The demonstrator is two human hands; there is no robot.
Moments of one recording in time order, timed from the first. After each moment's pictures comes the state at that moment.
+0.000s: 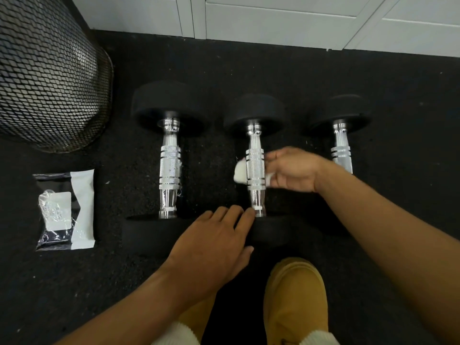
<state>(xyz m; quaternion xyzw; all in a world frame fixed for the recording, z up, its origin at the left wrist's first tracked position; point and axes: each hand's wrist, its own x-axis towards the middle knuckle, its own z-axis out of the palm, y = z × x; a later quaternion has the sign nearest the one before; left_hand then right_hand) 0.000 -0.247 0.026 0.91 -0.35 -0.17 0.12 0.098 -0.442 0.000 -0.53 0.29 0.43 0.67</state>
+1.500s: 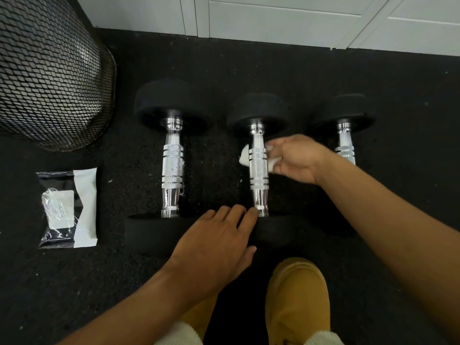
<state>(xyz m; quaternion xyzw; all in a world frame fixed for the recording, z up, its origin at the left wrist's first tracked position) -0.001 -0.247 0.025 0.91 -0.35 -0.17 0.11 0.112 -0.435 0.007 -0.57 0.35 0.33 0.67</state>
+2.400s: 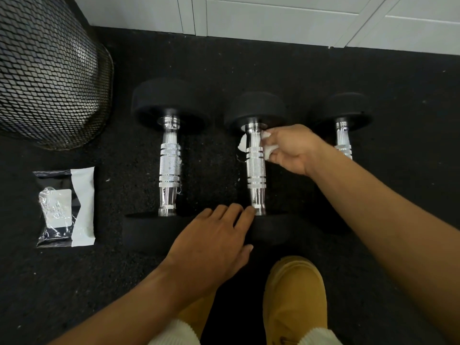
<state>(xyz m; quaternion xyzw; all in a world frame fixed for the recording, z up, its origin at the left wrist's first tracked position) 0.000 -0.247 0.027 0.91 -0.35 -0.18 0.11 0.124 -0.425 0.019 -0.58 0.38 0.26 0.67</state>
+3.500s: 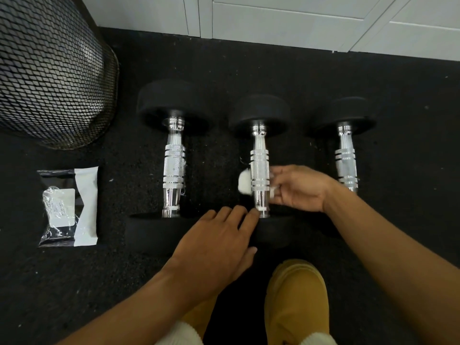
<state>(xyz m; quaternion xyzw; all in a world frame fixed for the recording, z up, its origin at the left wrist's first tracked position) 0.000 -0.247 0.026 0.91 -0.35 -0.17 0.11 0.071 -0.448 -0.010 -0.48 0.29 0.45 0.69</state>
